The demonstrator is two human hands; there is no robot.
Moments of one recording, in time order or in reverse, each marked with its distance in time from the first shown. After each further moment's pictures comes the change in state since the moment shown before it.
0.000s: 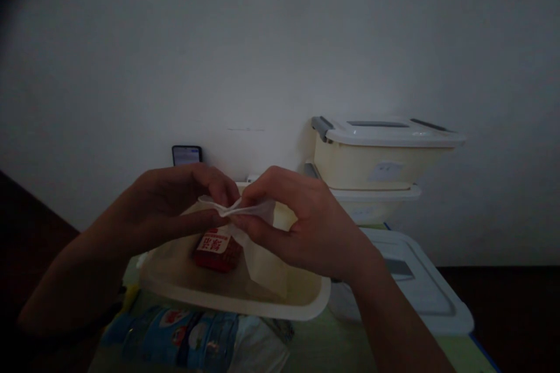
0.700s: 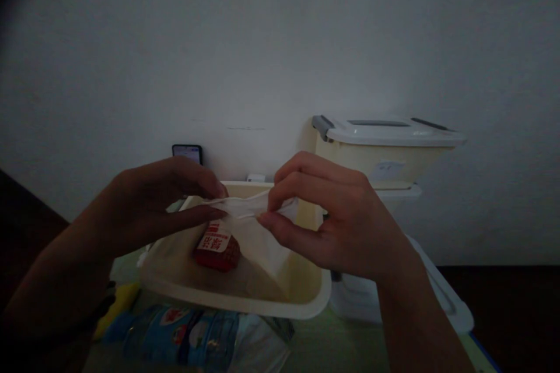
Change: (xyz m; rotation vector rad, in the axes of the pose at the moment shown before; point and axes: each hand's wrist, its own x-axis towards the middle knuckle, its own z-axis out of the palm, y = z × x) left_hand -0.008 0.002 -0.009 0.265 0.018 0.045; right_hand -0.002 -0.006 -0.022 -0.252 0.055 -0.181
